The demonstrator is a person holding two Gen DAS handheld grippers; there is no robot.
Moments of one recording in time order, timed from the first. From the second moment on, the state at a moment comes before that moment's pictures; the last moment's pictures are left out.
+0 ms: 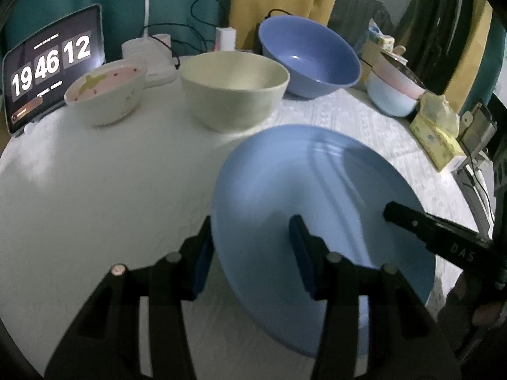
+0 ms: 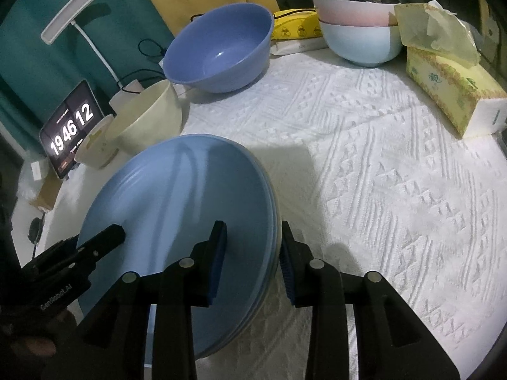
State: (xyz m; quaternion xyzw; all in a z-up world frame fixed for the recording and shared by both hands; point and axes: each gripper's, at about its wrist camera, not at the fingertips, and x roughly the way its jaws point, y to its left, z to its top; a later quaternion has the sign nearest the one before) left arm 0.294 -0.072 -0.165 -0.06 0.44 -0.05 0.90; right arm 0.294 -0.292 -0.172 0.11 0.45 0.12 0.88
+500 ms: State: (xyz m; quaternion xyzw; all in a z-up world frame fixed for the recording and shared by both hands) left arm 0.278 -0.062 -0.158 -0.05 0.43 -0.04 0.90; right arm 0.283 -0.280 -0.163 0.10 0.45 0.11 0.88
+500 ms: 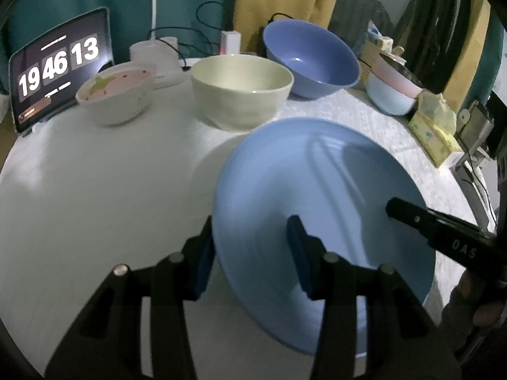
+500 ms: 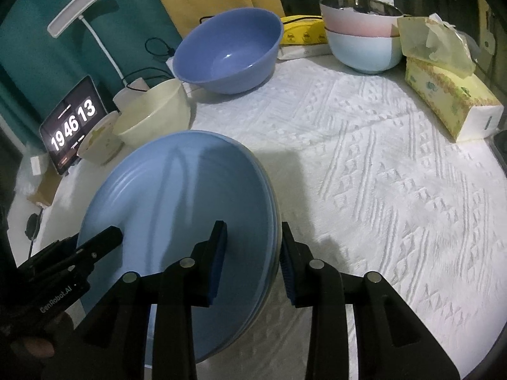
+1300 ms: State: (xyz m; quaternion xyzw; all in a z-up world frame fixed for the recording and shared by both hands) left arm 0.240 0.011 -0.145 -0.07 0.40 0.00 0.91; right arm 0.265 -0.204 -0.150 0.05 0.44 0.13 0.89
